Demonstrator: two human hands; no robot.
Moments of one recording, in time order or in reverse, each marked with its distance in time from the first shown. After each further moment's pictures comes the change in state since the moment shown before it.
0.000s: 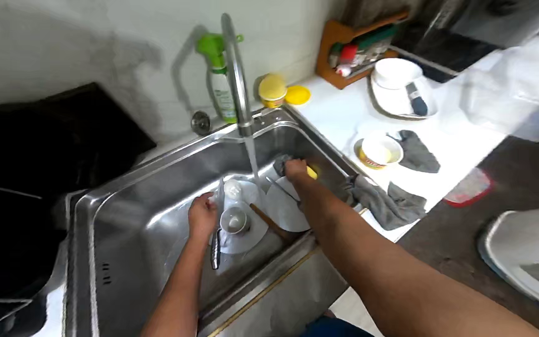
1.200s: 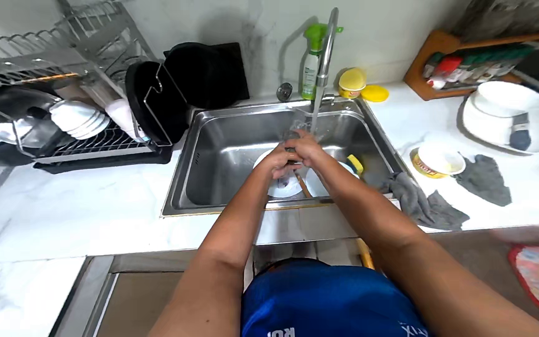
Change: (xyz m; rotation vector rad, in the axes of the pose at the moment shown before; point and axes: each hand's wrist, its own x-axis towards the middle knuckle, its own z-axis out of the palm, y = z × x) left_hand -0.098 0.105 -0.010 -1.137 -0.159 -0.092; right_hand -0.174 -0.104 -0.035 1.016 -0.203 -0.491
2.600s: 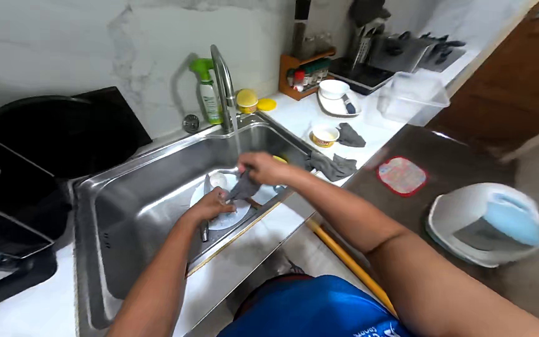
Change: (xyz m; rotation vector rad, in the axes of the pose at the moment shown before) left_hand 0.020 -0.024 -0.080 1.098 -0.428 -0.010; right_hand -0.107 -0.030 -0.023 -0.823 0.042 -0.451
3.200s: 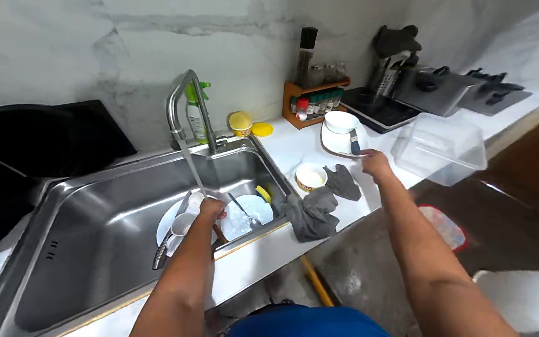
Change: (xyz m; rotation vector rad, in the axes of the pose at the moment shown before) left_hand 0.155 0.077 0.074 -0.595 0.511 -0.548; right_hand -0.144 0.345 -0.221 0.078 0.479 0.910
